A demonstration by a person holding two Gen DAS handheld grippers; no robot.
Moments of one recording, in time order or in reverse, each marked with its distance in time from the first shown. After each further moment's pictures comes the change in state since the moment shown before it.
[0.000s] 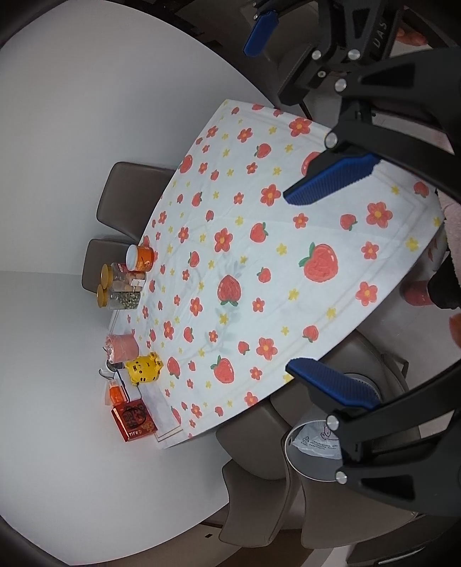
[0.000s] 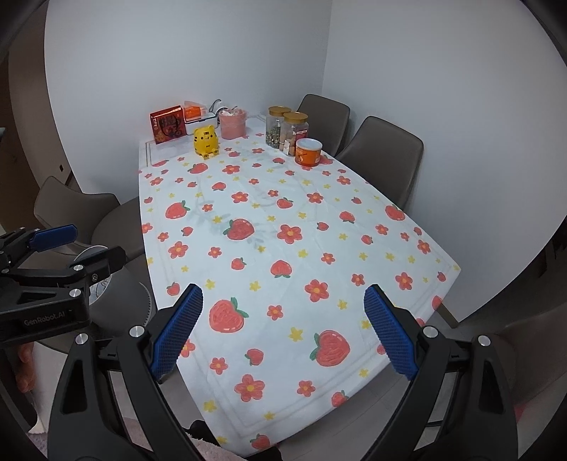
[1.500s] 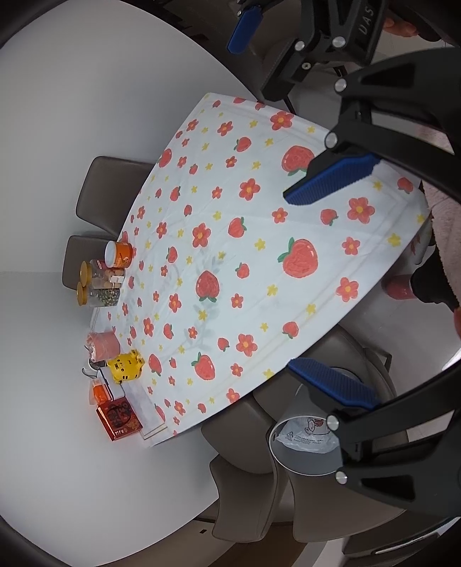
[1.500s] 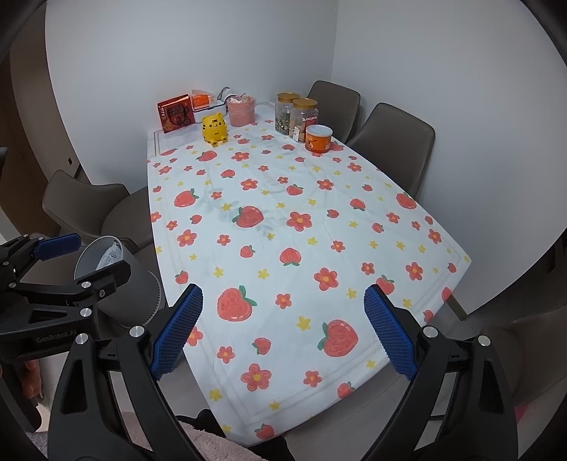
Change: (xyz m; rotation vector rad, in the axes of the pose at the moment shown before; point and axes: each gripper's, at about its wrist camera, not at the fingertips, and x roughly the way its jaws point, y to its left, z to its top) left arm 0.011 -0.004 -0.009 0.010 0.086 0.020; right arm 0.008 -0.005 0.001 0.008 0.068 0.044
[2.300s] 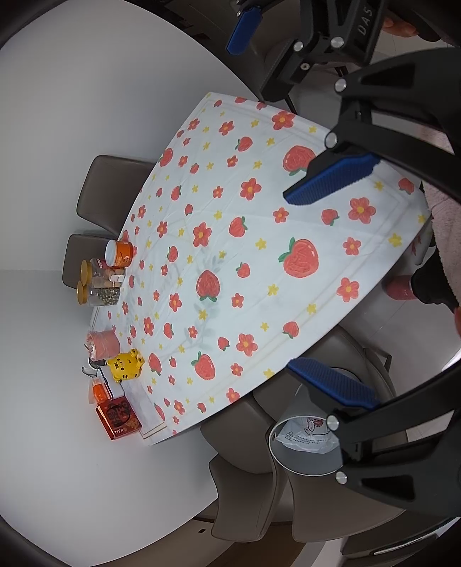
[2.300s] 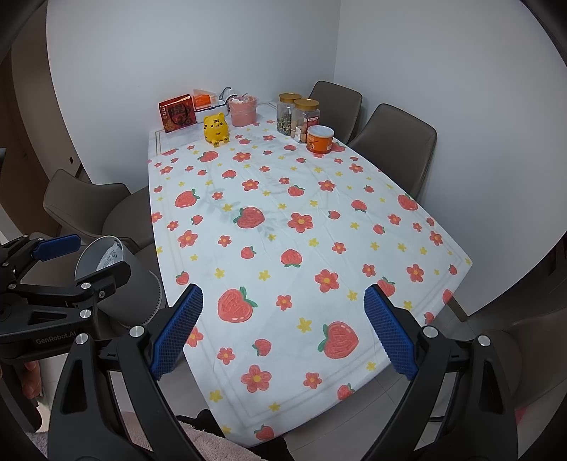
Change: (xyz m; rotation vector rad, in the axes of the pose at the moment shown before) left arm -0.001 0.001 0.000 0.000 0.000 0.000; right arm 0.000 0.003 0.006 -0.002 -0.001 0.001
